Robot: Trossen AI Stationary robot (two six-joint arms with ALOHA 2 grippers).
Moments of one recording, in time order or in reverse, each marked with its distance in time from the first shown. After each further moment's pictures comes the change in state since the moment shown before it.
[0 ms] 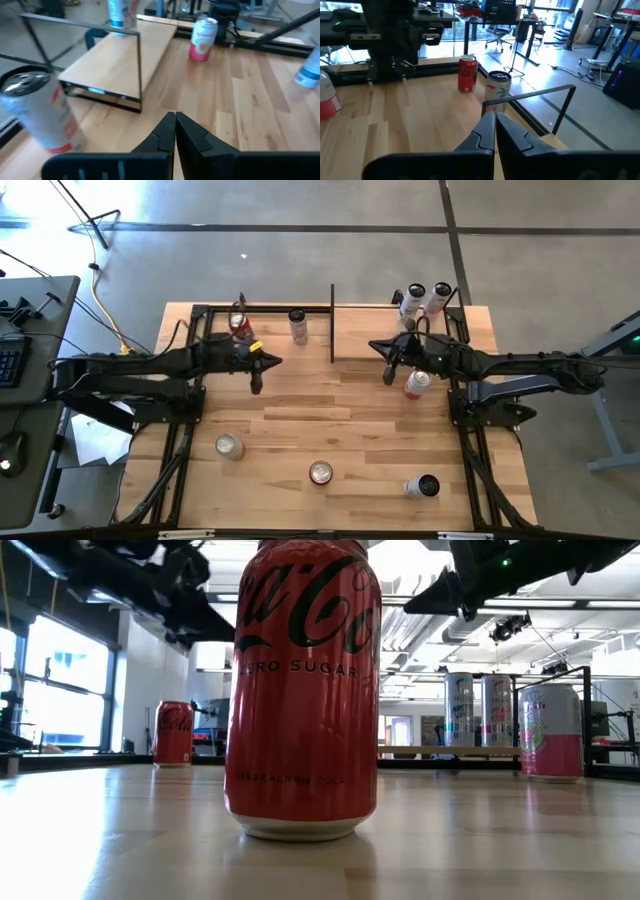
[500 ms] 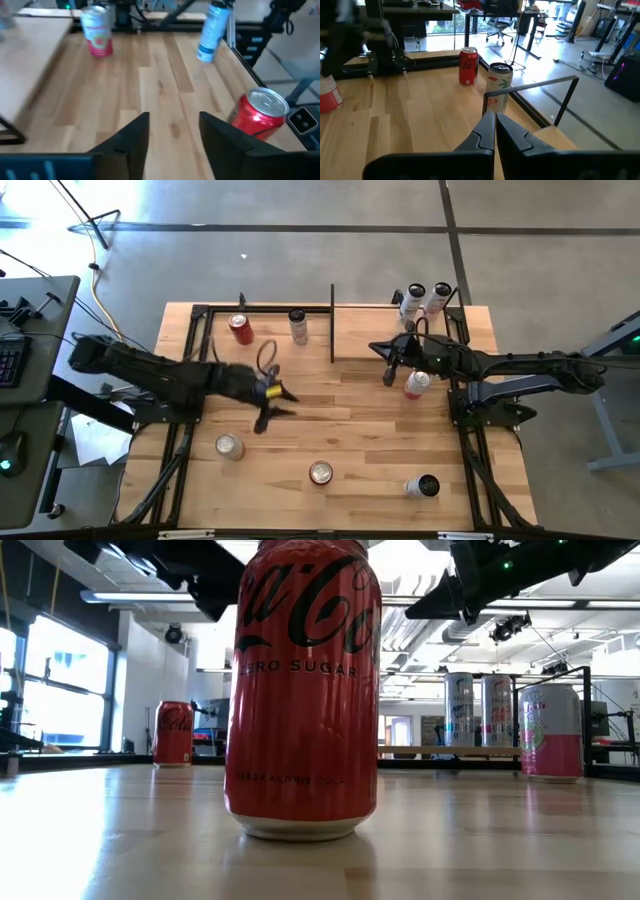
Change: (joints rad) left arm -0.425 0.236 0.171 0.007 -0.031 -0.026; right arm 0.005 0.000 0.001 -0.039 0.000 0.030
